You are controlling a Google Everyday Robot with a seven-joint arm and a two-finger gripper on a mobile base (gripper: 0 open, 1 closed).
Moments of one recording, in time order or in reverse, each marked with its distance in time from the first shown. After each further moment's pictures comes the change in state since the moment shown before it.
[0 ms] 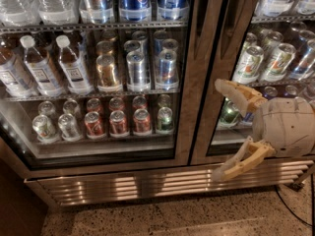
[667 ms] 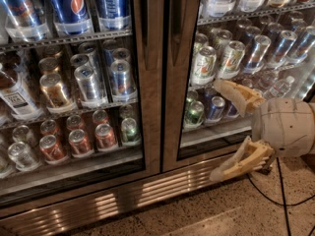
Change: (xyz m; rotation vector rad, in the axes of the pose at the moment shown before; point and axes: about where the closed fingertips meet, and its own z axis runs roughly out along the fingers) arm 0.000 0.000 0.000 0.000 0.000 0.000
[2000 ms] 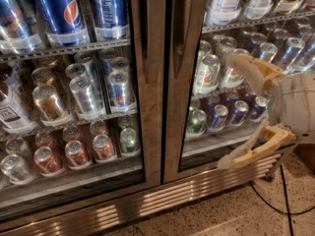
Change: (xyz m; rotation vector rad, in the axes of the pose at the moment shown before) arm -0.058 -0.002 -0.013 0.048 0.008 -0.087
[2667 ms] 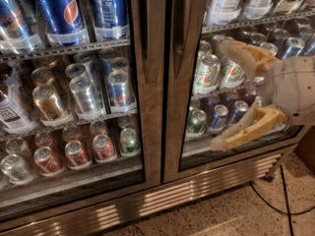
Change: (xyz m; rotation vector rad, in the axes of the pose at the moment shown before) arm -0.007 -0.022 0.008 0.009 0.017 0.007
